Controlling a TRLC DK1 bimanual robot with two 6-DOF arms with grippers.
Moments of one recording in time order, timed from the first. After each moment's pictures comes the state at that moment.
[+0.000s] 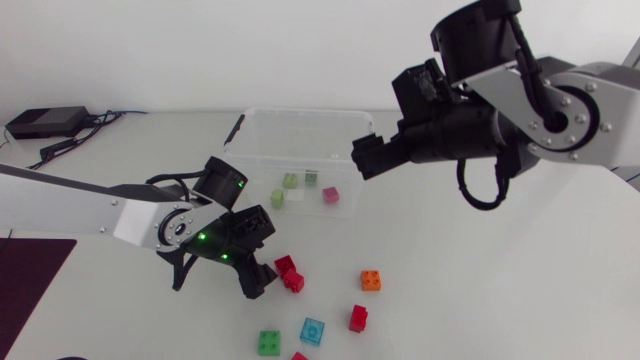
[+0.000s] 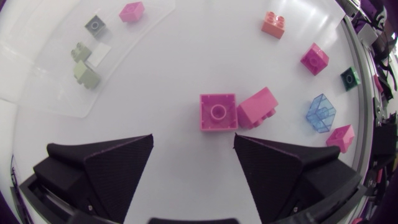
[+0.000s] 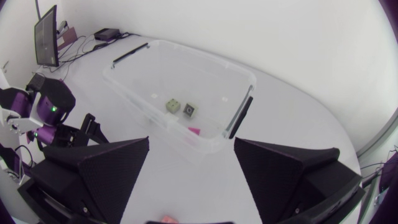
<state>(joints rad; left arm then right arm) -0.49 1.72 0.80 -0.21 0.20 0.58 0.53 1.40 1.07 -0.35 0.03 0.00</state>
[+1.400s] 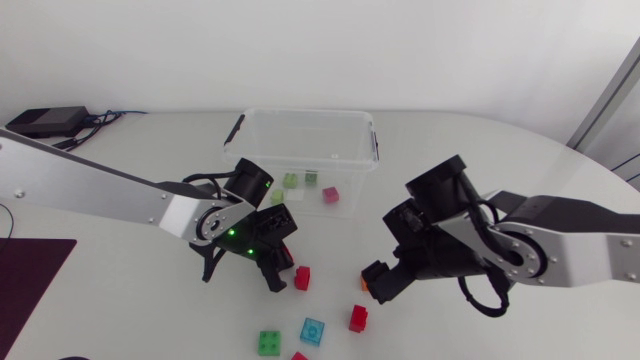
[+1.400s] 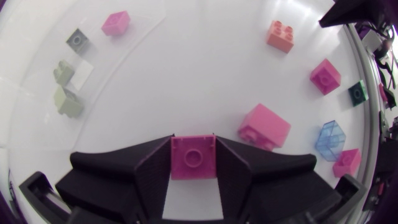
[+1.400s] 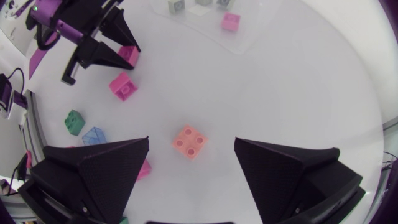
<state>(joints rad) -0.54 1.87 0.90 -0.15 0.22 0.56 0.59 1.41 0.66 -0.31 -0.06 0.00</state>
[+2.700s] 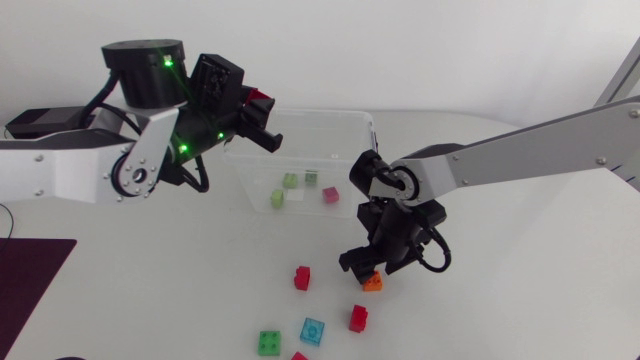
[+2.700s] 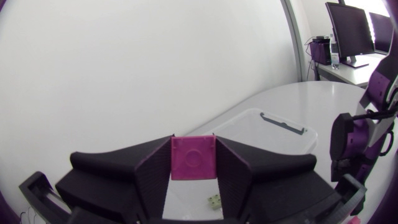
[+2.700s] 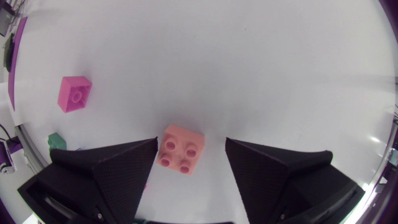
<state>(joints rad) -0.44 1.57 0.96 0.45 -0.02 0.33 0.56 1.91 1.10 -0.74 -0.08 0.19</state>
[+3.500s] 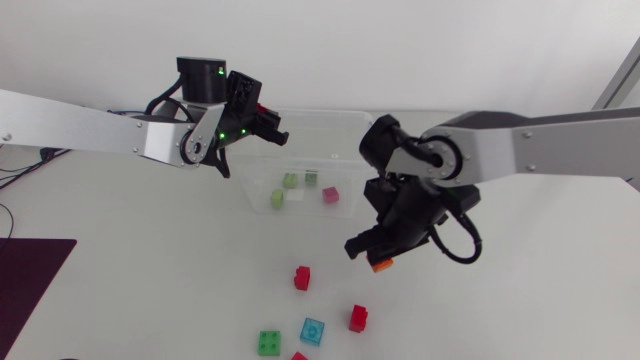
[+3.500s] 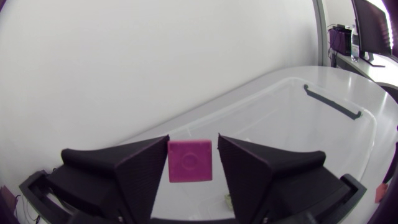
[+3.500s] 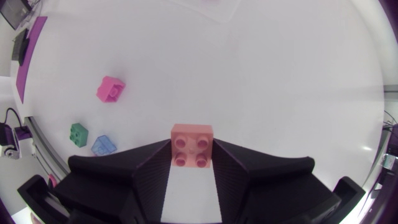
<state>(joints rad) -0.36 1.91 1.22 0.37 -0.03 0.28 0.58 1.68 1.11 -0.83 -0.04 0.17</state>
